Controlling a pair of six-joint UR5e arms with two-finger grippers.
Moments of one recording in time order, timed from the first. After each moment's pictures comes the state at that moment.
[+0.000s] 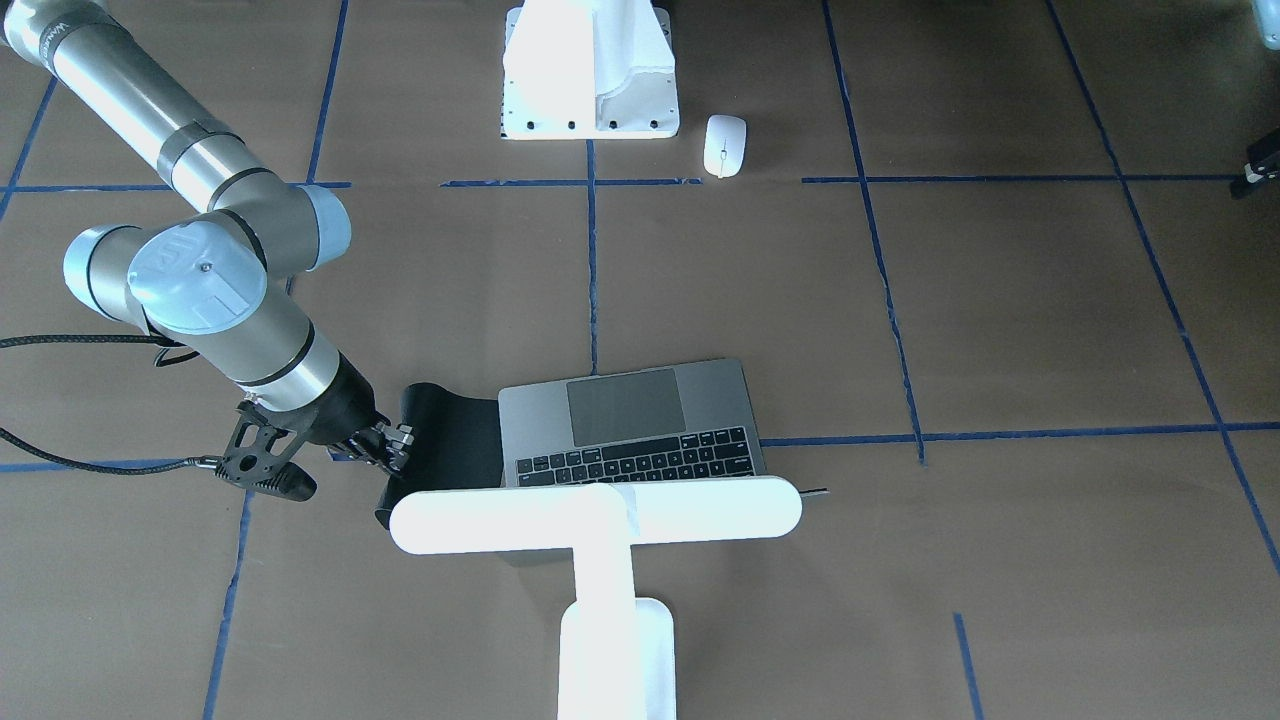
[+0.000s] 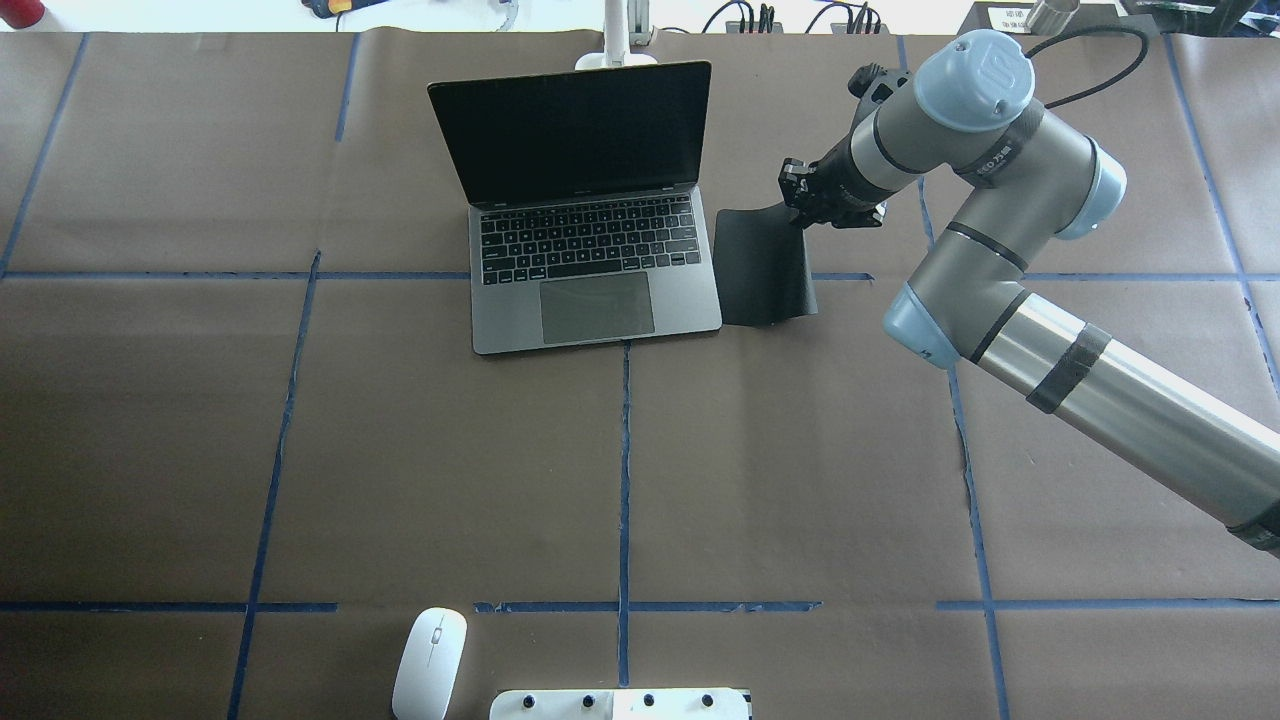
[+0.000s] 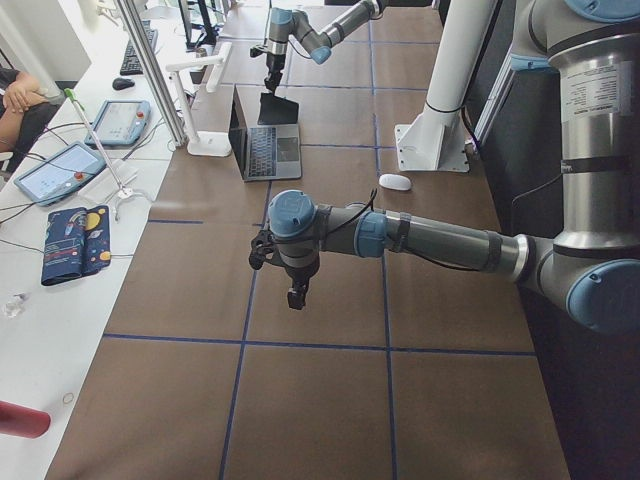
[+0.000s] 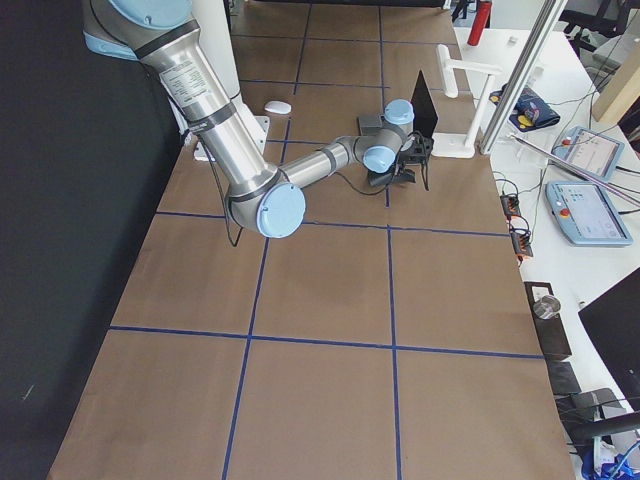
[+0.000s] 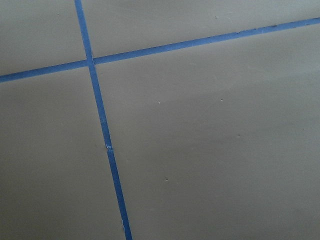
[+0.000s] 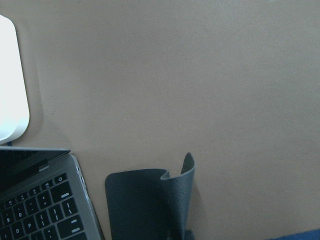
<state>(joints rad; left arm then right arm) -1.47 -1.43 -1.89 -1.48 -2.44 0.07 0.84 -0.96 1.32 -1.01 2.06 1.39</state>
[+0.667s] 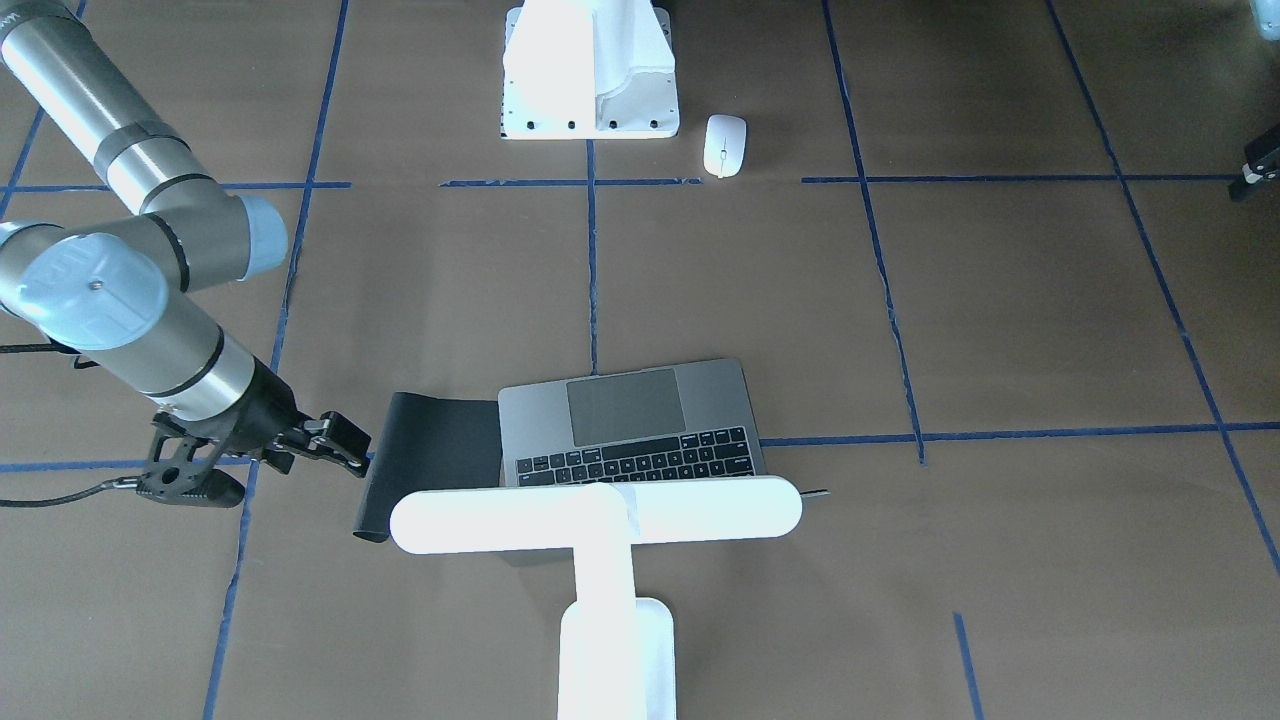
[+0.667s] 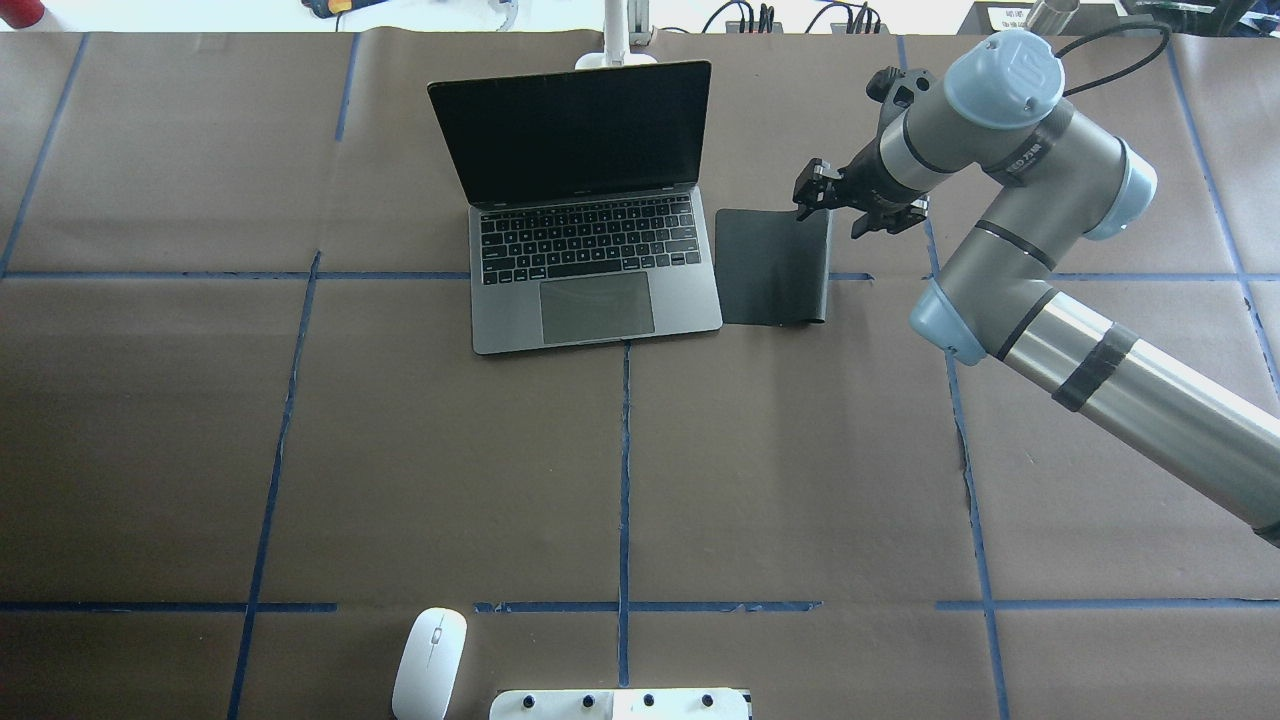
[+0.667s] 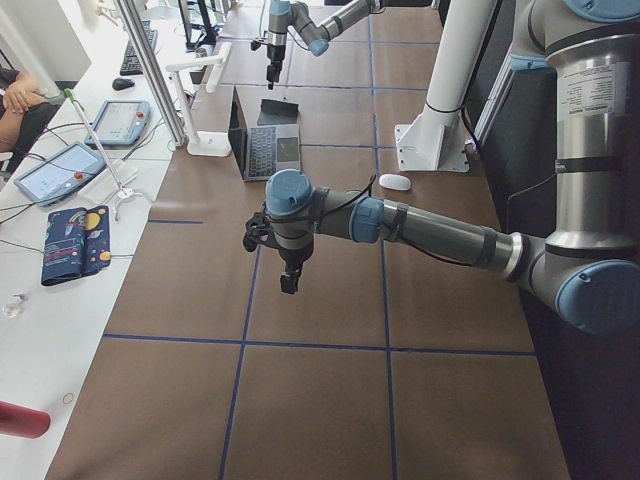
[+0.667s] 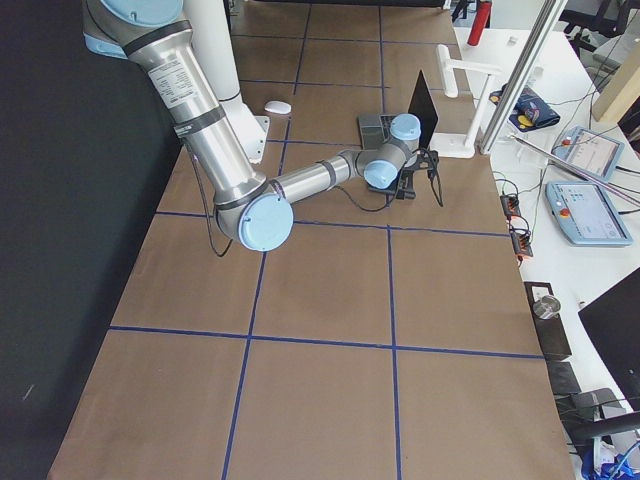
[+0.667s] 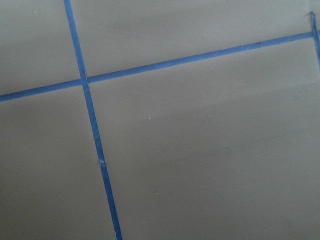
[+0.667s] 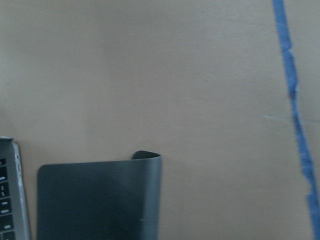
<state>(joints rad) -1.45 -1.48 -1.94 -1.48 -2.42 -0.01 0.94 -1.09 1.40 -1.03 2.19 1.11</state>
